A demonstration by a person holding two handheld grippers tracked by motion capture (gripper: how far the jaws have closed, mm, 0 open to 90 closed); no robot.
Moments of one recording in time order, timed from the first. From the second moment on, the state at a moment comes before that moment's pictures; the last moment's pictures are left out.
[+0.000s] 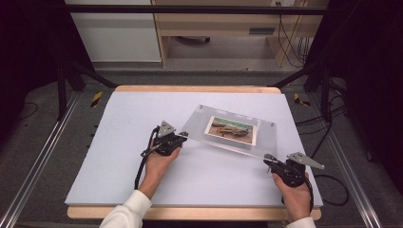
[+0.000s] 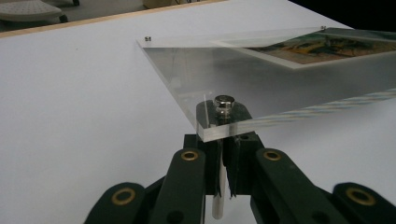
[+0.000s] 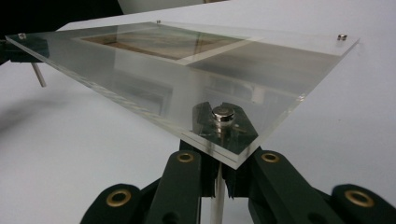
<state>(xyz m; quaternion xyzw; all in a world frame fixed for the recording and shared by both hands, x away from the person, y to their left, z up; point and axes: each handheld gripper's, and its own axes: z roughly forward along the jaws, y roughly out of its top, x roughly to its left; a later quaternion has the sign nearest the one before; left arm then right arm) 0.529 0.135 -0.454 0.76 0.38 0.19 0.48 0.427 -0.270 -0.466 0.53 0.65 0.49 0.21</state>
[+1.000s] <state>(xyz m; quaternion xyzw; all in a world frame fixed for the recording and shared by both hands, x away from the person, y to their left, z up) 0.495 0.174 -0.405 0.72 0.37 0.26 0.53 0.439 -0.249 -0.423 0.47 0.66 0.54 0.23</state>
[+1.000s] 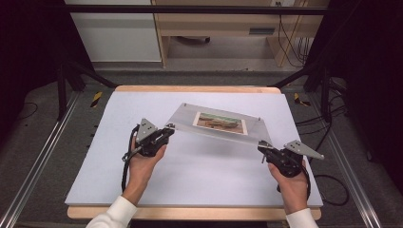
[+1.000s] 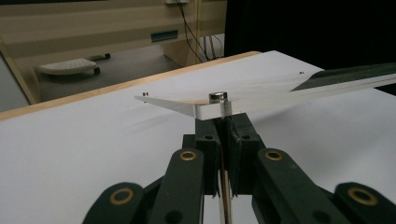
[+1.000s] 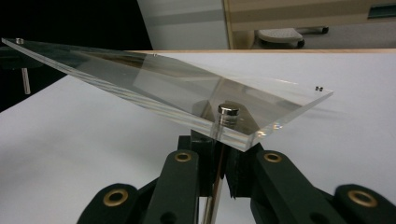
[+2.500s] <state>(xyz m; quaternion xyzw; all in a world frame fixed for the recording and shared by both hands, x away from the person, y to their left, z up) 0.449 0.241 -0.419 0.69 0.40 0.29 0.53 0.470 -0.189 -0.427 0.43 0.69 0.55 0.18</state>
